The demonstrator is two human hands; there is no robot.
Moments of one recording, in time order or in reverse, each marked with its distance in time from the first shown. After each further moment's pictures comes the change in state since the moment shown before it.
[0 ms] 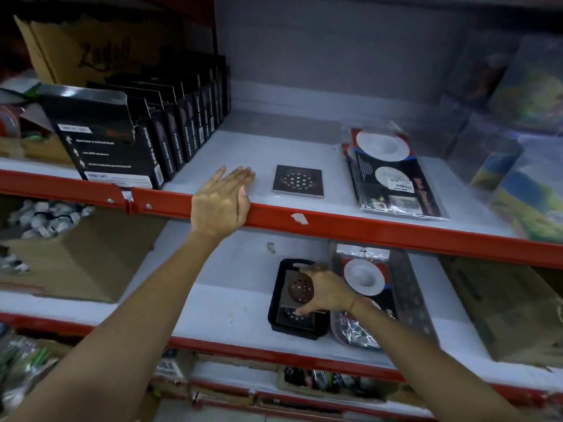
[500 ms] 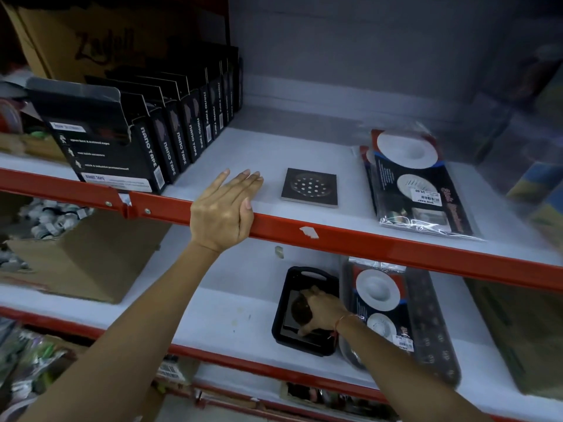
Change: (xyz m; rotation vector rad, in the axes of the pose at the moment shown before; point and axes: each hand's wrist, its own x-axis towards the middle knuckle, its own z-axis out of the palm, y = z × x) left_hand -0.006 -0.009 0.013 0.014 0.095 0.084; right_hand 0.054 0.023 0.051 -0.196 -0.159 0.031
